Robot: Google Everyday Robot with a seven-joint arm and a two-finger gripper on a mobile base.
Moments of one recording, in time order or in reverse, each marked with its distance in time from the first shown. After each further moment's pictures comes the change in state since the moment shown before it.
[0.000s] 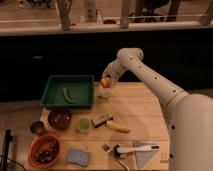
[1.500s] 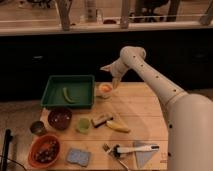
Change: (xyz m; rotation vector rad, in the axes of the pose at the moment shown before) arm 0.012 0.009 -0.005 -0.025 -0.029 0.015
